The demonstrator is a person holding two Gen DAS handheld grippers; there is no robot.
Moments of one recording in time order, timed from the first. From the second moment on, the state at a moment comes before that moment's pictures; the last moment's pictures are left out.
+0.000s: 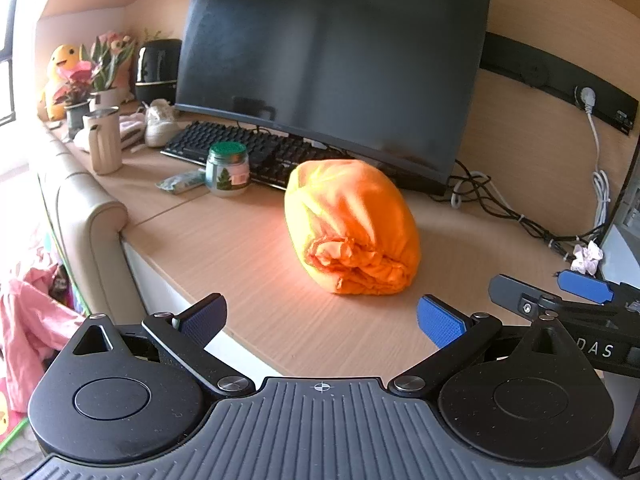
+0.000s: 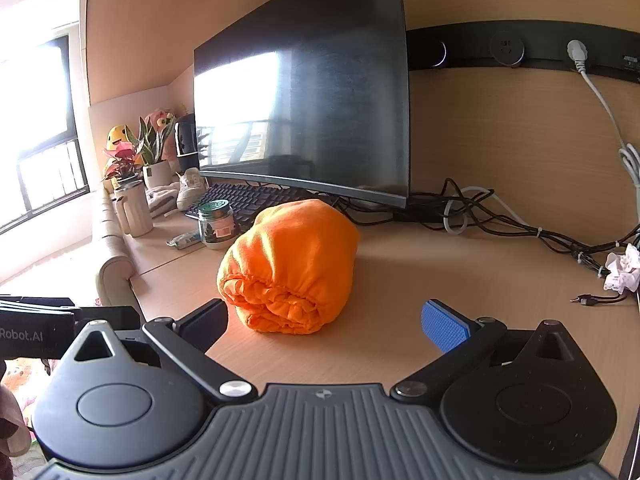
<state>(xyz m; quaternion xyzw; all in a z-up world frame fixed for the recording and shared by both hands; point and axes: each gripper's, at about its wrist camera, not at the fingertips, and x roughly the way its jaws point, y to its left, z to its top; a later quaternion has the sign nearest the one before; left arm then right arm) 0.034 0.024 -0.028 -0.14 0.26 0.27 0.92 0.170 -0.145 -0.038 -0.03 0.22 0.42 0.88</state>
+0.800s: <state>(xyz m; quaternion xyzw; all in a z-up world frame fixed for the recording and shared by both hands) 0.029 0.022 -0.029 -0.12 0.27 0.28 0.91 0.165 -0.146 -0.039 -0.04 0.22 0.43 0.88</state>
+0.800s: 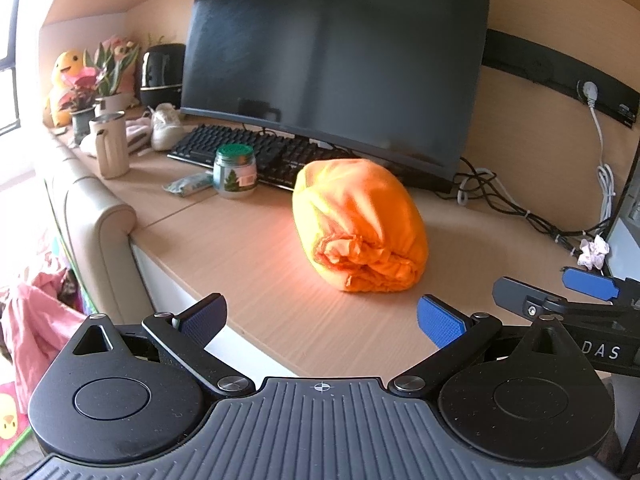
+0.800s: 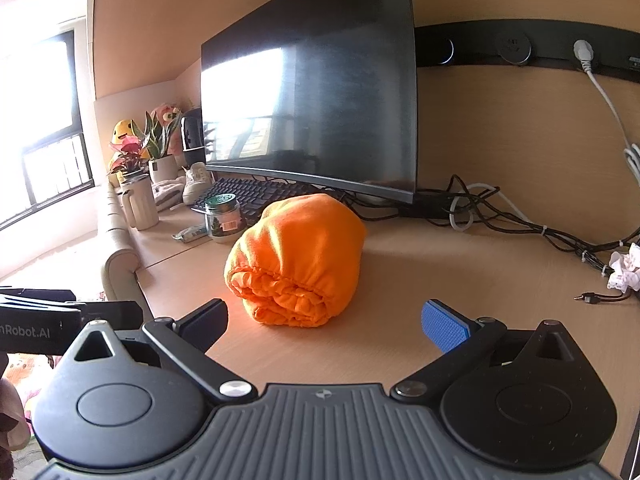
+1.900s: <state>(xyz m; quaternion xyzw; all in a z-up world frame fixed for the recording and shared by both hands) 0.021 0.023 -0.029 -0.13 0.27 0.29 0.91 0.159 -0.147 -0.042 -0.04 0.23 0.42 0.88</state>
